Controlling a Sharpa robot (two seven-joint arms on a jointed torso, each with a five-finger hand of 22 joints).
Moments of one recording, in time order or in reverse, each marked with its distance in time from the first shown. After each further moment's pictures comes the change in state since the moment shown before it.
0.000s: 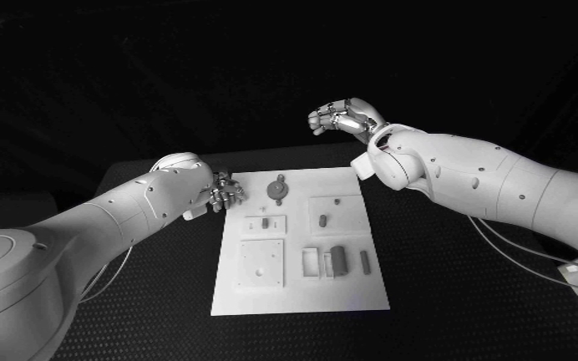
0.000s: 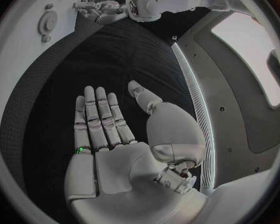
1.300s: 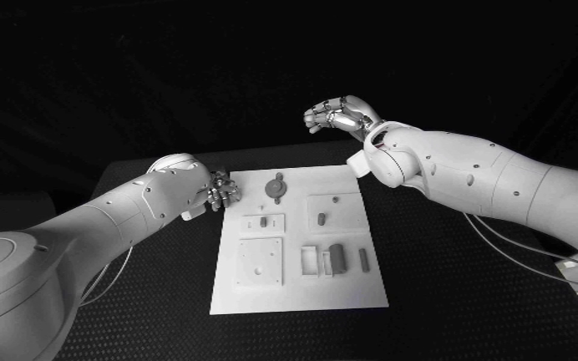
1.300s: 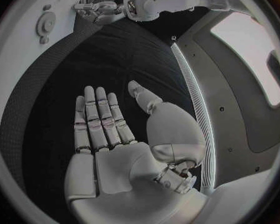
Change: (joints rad) left arm -0.009 0.008 0.000 -0.027 0.025 -0.026 0.030; left_hand 0.106 0.076 0.082 -0.013 0.000 0.061 -0.025 0.021 0.016 0.066 -0.020 -0.015 0.037 0.038 -0.023 0.049 -0.003 0.000 0.057 -0.021 -0.004 0.046; right arm 0.002 0.006 0.001 0.000 -0.002 0.001 -0.001; right_hand 0.000 0.000 0.000 0.000 0.000 0.000 0.000 0.000 -0.001 0.000 0.000 -0.004 0.000 0.000 0.000 0.000 -0.001 0.000 0.000 0.000 0.000 0.000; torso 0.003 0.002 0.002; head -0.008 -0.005
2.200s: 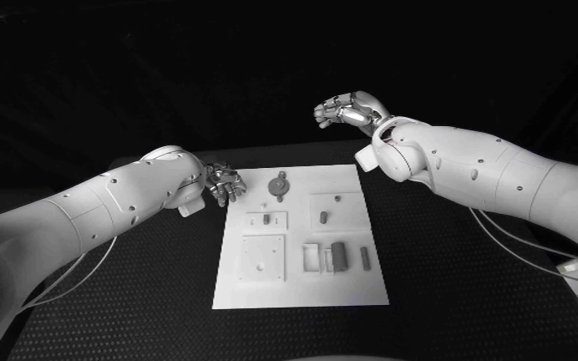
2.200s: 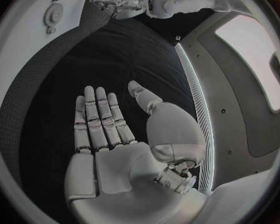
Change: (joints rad) left arm 0.051 -0.181 0.004 0.321 0.142 -0.034 -0.029; left_hand -0.090 0.053 0.059 0.000 -0.002 0.027 -0.008 -0.002 0.005 0.036 -0.013 -0.008 0.023 0.022 -0.011 0.030 -0.002 0.000 0.027 -0.013 0.000 0.042; right arm -0.004 0.002 0.000 -0.061 0.000 0.008 -0.003; right_hand 0.000 0.000 0.000 0.000 0.000 0.000 0.000 0.000 -0.001 0.000 0.000 0.000 0.000 0.000 0.000 0.000 -0.001 0.000 0.000 0.000 0.000 0.000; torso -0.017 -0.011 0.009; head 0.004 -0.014
